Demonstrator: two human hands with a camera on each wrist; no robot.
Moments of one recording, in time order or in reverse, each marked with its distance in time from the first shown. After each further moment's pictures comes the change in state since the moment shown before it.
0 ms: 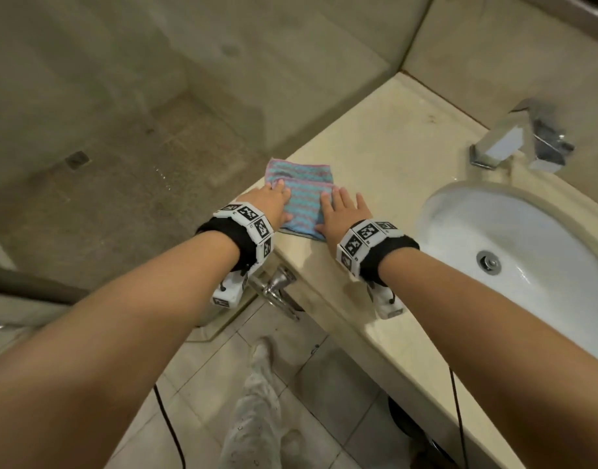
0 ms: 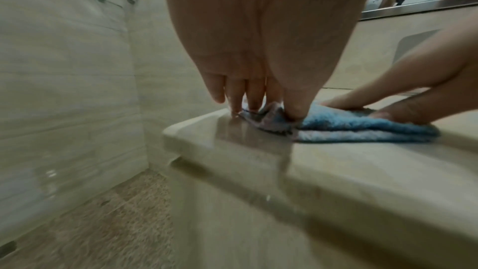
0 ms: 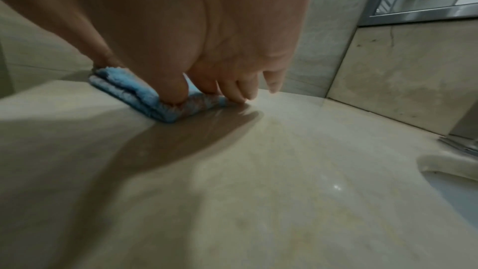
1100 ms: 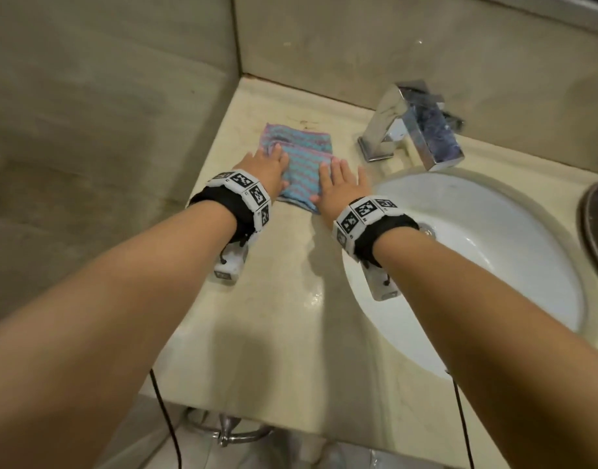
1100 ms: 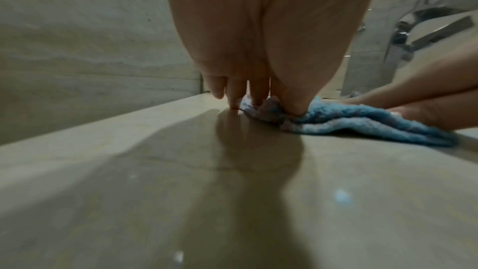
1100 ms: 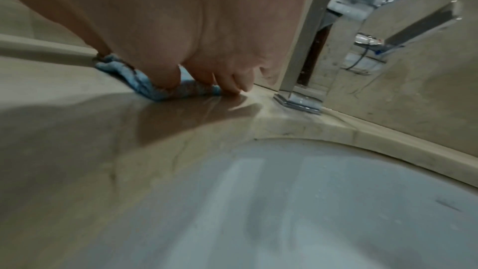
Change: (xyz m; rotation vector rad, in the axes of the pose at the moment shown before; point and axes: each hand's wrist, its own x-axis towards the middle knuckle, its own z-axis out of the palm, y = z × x) left_hand 0.223 0.136 -0.100 0.284 -0.013 0.448; right_hand 0.088 0.186 -0.021 0.326 -0.019 0.477
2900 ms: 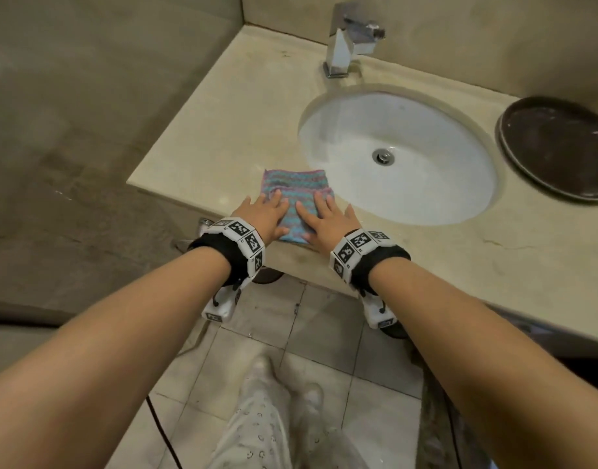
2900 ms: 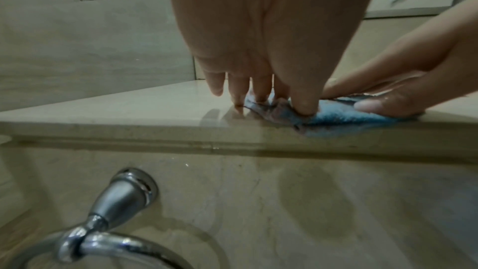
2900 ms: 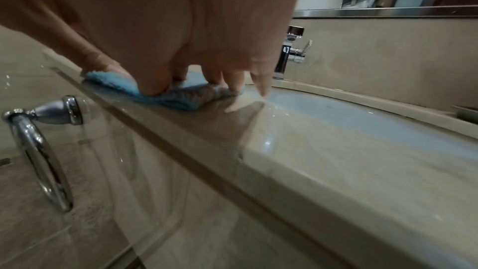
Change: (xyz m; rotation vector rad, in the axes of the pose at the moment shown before) left_hand -0.259 0.189 0.142 0.004 -0.096 -0.051; right_hand -0.265 0.048 0.187 0.025 0.005 -0.283
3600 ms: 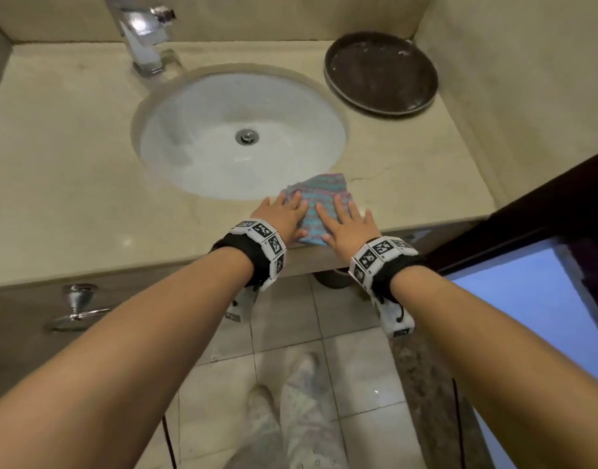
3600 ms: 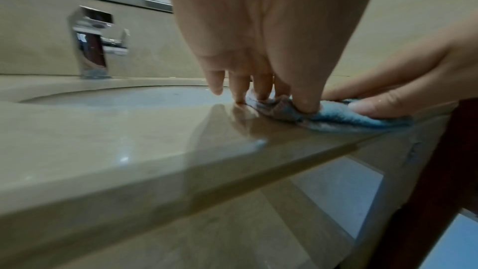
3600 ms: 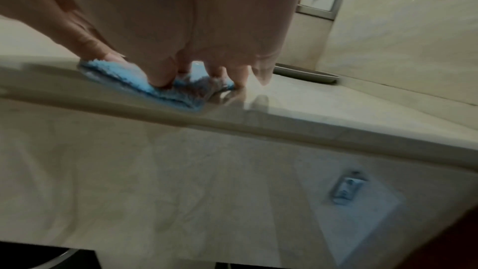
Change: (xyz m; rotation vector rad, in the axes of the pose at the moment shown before) left_hand 0.043 0.198 -0.023 0.241 0.002 0.503; right_hand -0.128 0.137 0.076 0.278 -0.004 0.517
